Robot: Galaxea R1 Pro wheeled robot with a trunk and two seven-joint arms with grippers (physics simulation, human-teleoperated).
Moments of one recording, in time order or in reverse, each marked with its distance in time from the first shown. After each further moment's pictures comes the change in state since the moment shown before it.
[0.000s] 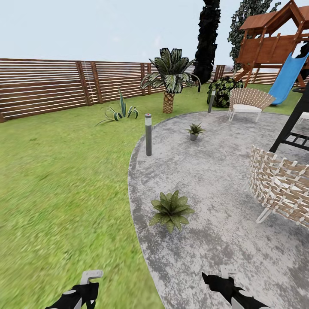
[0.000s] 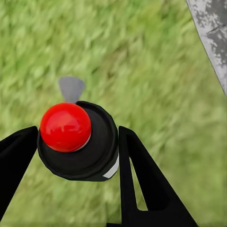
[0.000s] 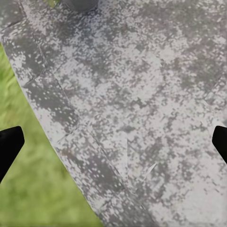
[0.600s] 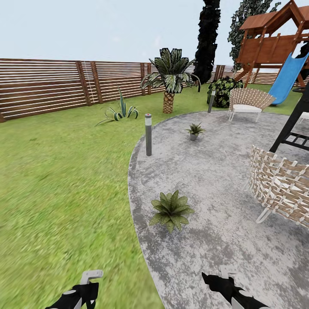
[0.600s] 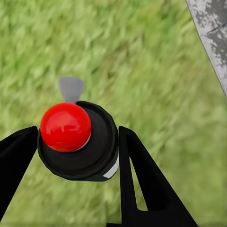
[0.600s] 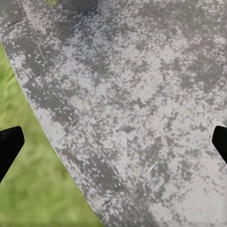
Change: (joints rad) left arm 0.000 0.000 0.000 0.000 0.000 0.000 0.000; right arm 0.000 0.000 0.000 0.000 0.000 0.000 0.000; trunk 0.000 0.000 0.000
